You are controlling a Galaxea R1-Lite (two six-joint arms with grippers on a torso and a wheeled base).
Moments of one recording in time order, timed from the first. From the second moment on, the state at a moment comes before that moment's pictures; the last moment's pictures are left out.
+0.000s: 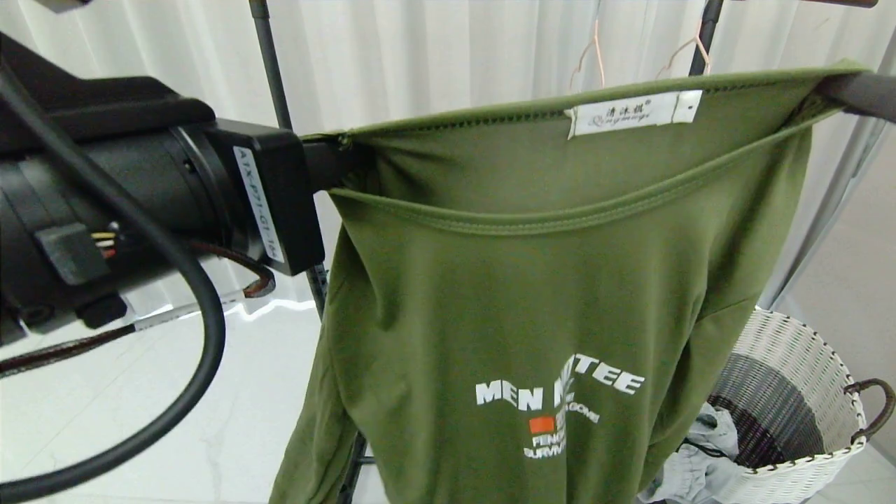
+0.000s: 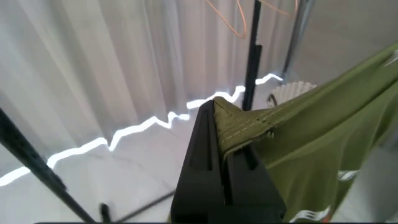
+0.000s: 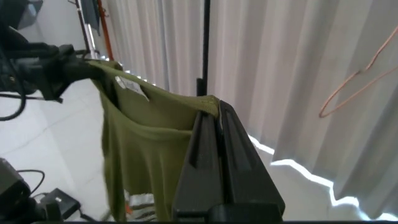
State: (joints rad) left arm -0.89 1.29 -1.11 -0.14 0.34 0.08; right arm 0.58 1.11 -1.03 -0.28 0.40 0.13
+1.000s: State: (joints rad) left arm -0.80 1.52 -1.40 -0.19 0.31 0.10; right arm 0.63 0.97 -0.97 -0.23 0.50 0.08
